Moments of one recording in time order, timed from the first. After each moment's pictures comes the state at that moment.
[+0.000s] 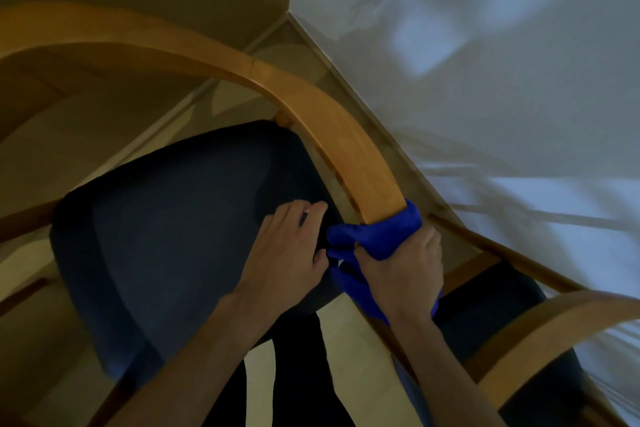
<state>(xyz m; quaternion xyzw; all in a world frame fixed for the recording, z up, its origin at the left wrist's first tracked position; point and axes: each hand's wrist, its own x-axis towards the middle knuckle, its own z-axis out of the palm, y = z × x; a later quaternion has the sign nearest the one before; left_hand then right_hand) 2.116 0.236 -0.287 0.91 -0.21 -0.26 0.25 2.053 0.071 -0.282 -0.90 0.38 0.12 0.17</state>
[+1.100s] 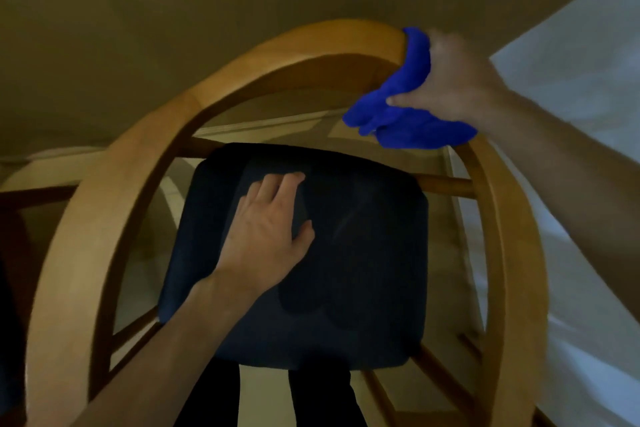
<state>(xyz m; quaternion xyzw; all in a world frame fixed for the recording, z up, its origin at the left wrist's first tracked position) 2.112 0.439 -0.284 0.94 0.12 -0.12 0.31 2.368 0.283 -0.246 -0.95 -0.19 0.23 0.12</state>
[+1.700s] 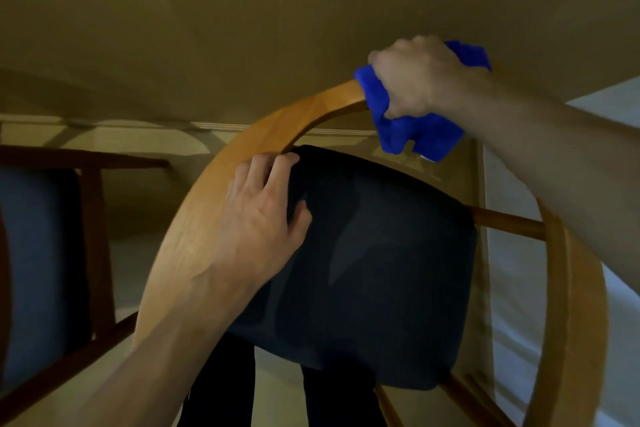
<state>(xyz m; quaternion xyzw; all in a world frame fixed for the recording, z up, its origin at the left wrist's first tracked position) 2.051 0.540 -0.260 0.93 0.23 -0.02 0.29 2.324 0.473 -0.238 -0.82 -0.49 0.21 -0.21</state>
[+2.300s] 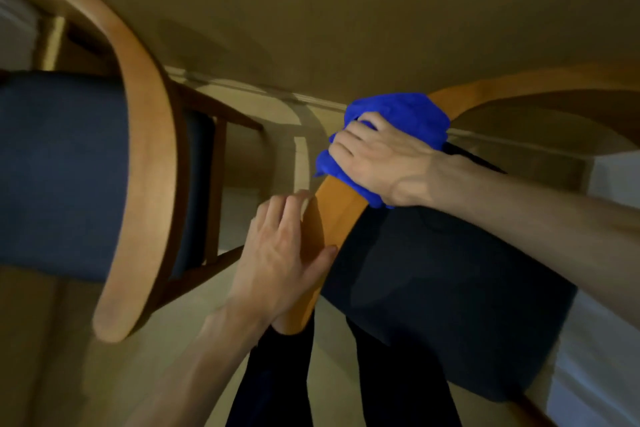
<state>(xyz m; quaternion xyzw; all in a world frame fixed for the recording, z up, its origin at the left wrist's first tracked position) 1.891 0.591 -0.260 0.89 0.33 -0.08 0.30 2.111 0.561 -0.272 -0.60 -0.77 0.13 -0.16</state>
